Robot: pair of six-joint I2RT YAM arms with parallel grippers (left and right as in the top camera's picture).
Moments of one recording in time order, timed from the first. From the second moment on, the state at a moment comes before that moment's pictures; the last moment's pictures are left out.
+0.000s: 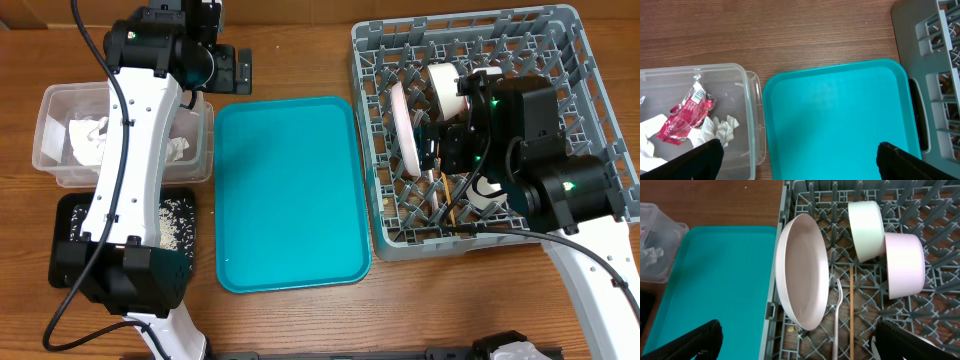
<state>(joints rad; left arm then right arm) -0.11 1.92 2.09 -1.23 0.02 -0.08 0.25 1.27 1.39 -0.94 -0.06 0.15</state>
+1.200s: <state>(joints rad) -0.11 1.92 2.09 -1.23 0.02 -0.08 0.17 0.12 0.43 -0.22 -0.11 0.15</state>
